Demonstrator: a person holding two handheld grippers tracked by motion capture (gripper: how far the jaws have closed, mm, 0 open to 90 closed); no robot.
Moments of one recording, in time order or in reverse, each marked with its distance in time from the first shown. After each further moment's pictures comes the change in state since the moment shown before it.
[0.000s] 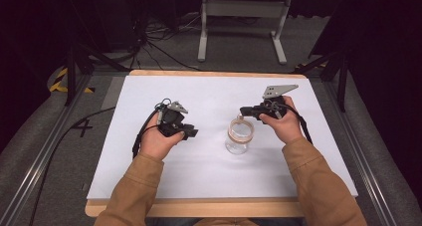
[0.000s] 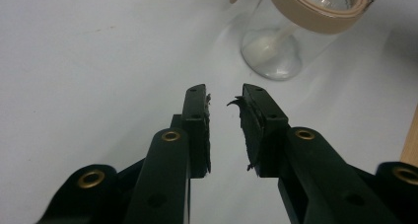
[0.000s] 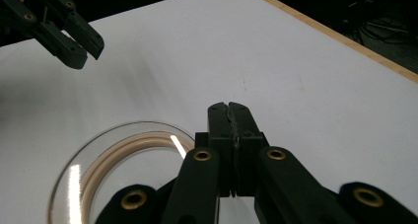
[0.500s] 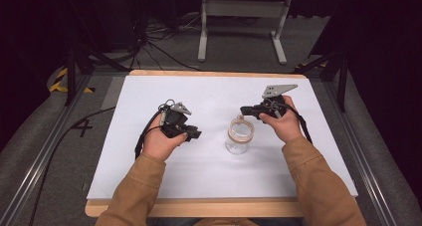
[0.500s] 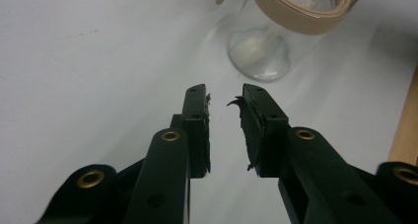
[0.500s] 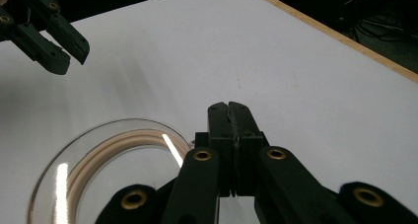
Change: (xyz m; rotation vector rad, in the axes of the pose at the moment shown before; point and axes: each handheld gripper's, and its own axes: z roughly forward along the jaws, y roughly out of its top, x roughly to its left) left arm -0.007 0.003 0.006 0.001 -0.035 0.014; right arm -0.004 -0.001 0.001 0.010 -0.010 0.002
